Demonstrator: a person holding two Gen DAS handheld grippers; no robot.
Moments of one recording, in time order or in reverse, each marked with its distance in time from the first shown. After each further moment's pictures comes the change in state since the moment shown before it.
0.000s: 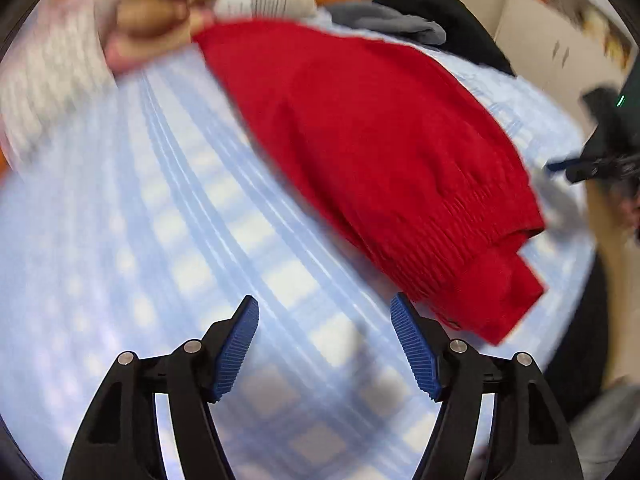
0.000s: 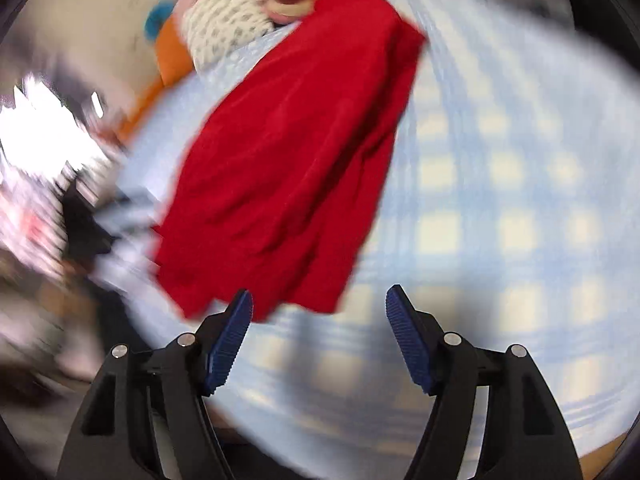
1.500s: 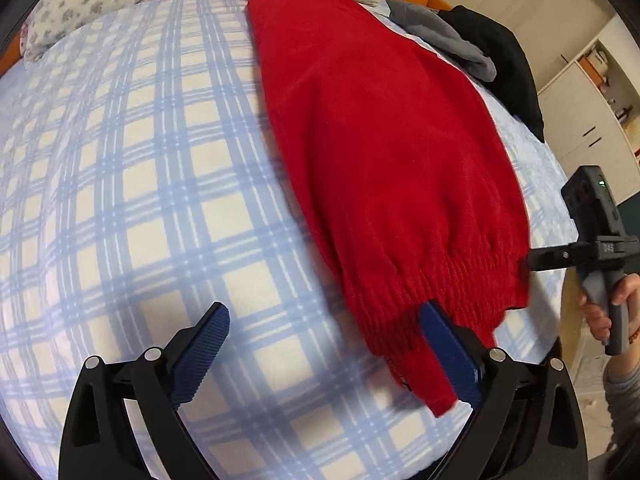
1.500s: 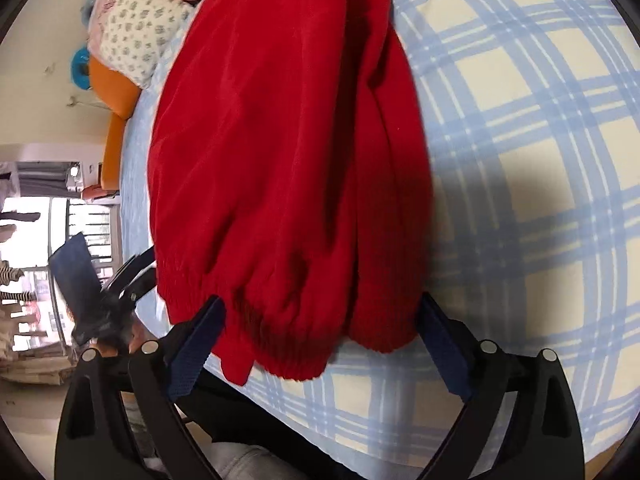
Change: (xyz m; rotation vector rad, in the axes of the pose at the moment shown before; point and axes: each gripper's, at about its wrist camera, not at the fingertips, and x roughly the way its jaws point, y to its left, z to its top) left arm 0.022 0.003 0.039 -0.297 0.051 -0.095; right arm 0.059 0.011 0.033 0.322 0.202 0.010
